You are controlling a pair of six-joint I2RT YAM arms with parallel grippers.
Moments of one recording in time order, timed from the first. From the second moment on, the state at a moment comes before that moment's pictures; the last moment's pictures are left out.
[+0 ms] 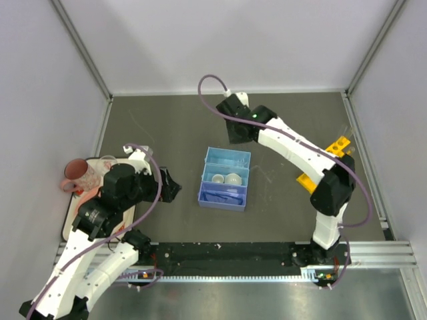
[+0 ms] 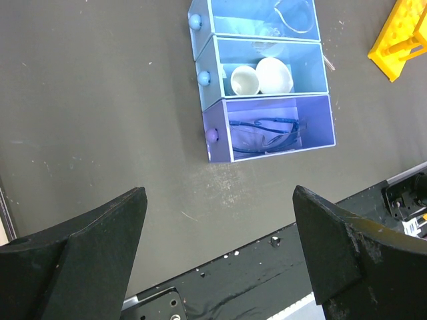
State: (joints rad) left arm -0.47 0.58 0.89 -0.87 0.09 -0.41; right arm 0.78 1.87 1.80 -0.96 0.41 0.50
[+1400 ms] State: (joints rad) left arm -0.47 0.63 0.87 -0.83 0.10 -0.37; right arm 0.35 2.30 2.14 -0.99 0.34 0.40
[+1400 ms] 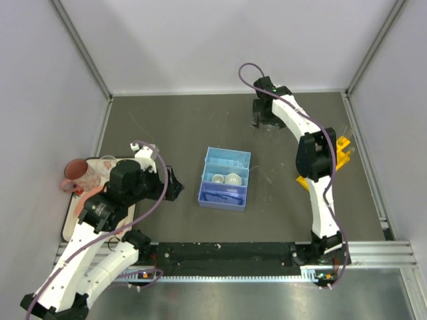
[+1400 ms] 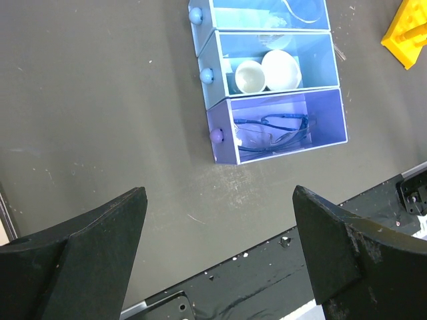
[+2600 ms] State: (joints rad) left arm -0.47 0.65 0.87 -0.82 0.09 -0.36; right arm 0.32 2.36 2.14 -0.93 0.28 0.40
